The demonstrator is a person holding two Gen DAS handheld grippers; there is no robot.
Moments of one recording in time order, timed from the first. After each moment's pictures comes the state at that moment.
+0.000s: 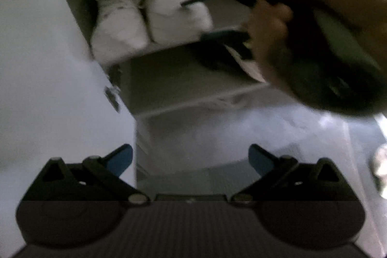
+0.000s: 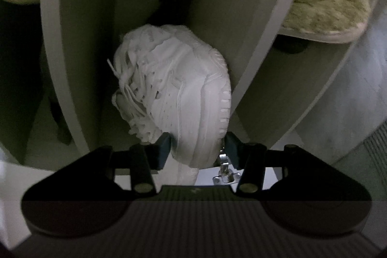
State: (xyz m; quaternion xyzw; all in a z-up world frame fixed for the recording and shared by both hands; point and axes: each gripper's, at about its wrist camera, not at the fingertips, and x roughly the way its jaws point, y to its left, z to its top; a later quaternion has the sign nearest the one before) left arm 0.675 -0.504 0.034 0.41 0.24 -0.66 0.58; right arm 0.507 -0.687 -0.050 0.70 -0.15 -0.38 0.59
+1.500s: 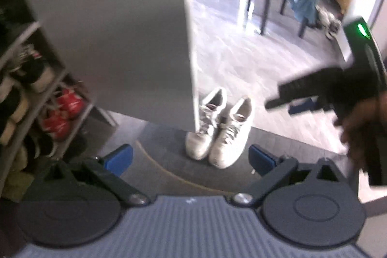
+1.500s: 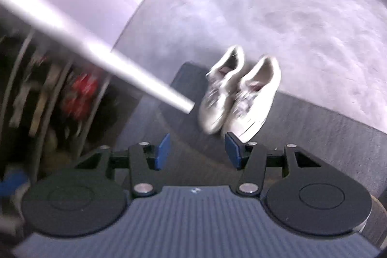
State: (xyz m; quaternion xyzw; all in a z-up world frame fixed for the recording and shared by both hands) left arm 0.215 -0.336 0.101 0.51 0.07 -0.84 0.18; right arm 0.017 -0.226 0.009 0.60 -0.05 -0.74 0.29
